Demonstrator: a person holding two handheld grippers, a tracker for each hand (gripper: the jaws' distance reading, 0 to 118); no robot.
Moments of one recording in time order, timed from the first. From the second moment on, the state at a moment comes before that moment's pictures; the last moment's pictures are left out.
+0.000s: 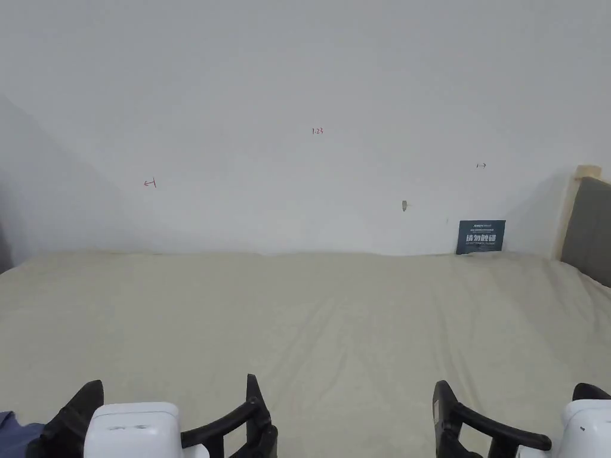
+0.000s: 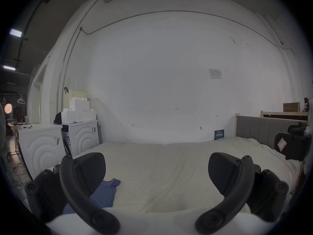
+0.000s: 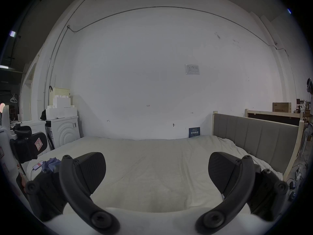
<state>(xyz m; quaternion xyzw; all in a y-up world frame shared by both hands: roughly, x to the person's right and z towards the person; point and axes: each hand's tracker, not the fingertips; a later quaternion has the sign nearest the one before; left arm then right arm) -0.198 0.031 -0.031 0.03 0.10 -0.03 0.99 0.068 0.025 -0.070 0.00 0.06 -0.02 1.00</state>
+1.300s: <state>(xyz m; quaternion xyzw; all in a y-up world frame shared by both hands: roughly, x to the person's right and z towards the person) -0.195 0.036 -0.033 0.01 0.09 -0.07 0.99 0.063 0.031 -0.071 0.00 0.08 -0.02 1.00</state>
